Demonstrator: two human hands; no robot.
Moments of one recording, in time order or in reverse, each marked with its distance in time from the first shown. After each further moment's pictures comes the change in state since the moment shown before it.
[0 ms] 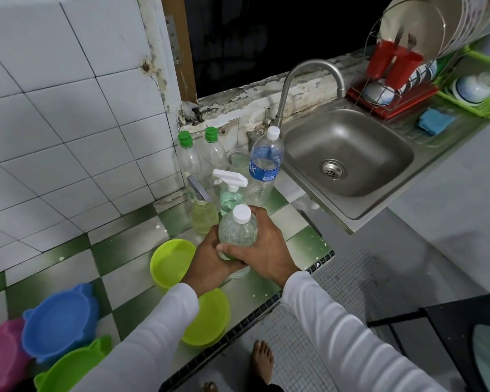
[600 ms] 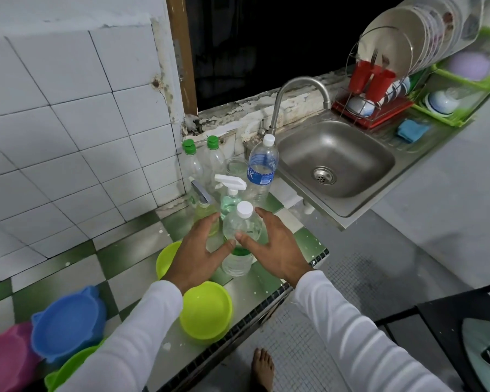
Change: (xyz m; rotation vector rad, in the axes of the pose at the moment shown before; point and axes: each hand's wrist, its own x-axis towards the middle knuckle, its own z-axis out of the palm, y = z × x) left_hand -0.031 0.042 -0.050 0.212 0.023 0.169; right_hand -0.032 -0.013 -0.018 -0.223 0.022 -0.039
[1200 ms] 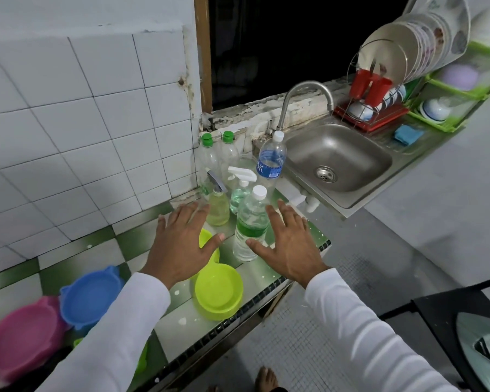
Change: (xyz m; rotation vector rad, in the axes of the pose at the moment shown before) left_hand -0.057 0.004 -0.067 0.711 0.059 0.118; right_hand -0.056 -0.020 0.002 -0.566 0.042 -0.100
